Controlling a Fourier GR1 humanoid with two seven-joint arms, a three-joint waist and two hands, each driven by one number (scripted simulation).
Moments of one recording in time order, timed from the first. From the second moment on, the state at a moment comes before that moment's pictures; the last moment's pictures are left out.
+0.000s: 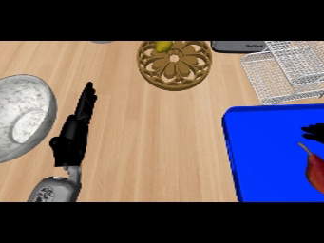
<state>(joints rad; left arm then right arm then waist) -0.13 0.09 -0.15 -1.56 -0.11 0.24 0.04 -0.16 -0.92 0.16 -1.16 0.80 0.33 -0.84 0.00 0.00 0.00</state>
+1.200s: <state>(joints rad) -0.14 0.06 -0.12 -1.54 -0.14 0.22 0.03 -0.17 -0.72 0.11 -1.10 0.90 0.17 -0.81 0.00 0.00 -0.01</state>
